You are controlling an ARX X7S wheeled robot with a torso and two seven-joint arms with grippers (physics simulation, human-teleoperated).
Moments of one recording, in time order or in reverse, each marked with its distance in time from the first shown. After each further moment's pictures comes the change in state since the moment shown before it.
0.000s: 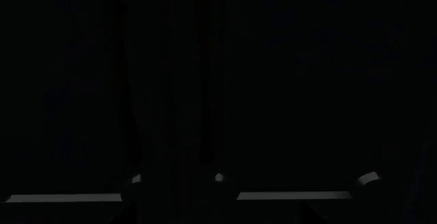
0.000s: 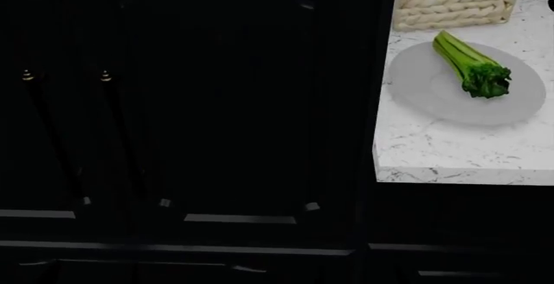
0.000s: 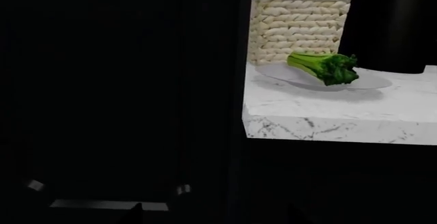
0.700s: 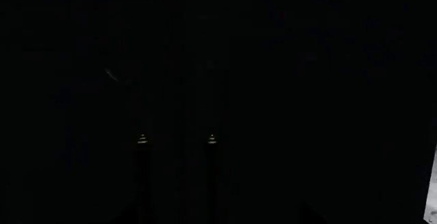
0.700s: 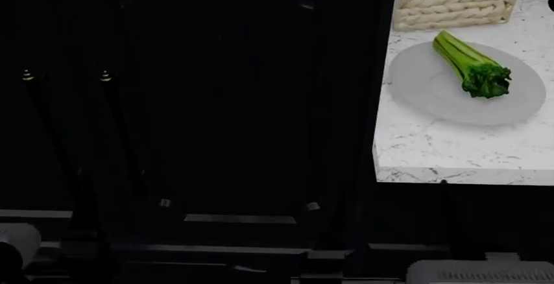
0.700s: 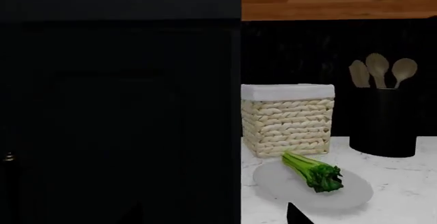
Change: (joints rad) left arm -0.165 -0.137 0.024 0.843 -0.232 -0.816 -0.290; right arm 0.061 0.117 0.086 -0.761 0.213 0.589 0.068
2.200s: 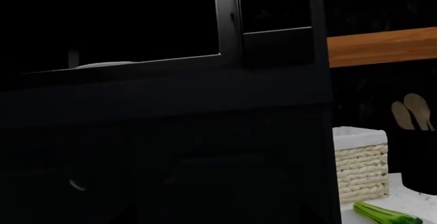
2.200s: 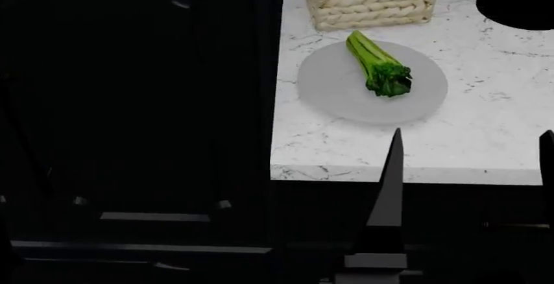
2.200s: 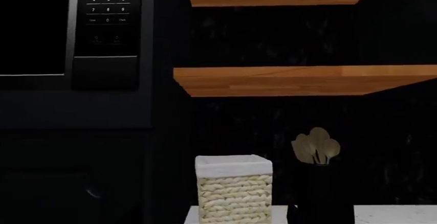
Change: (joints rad) left arm -1.546 -0.921 1.858 0.206 -0.661 0.921 -1.182; right arm 0.600 1.001 -0.818 -0.248 0.588 -0.588 1.004
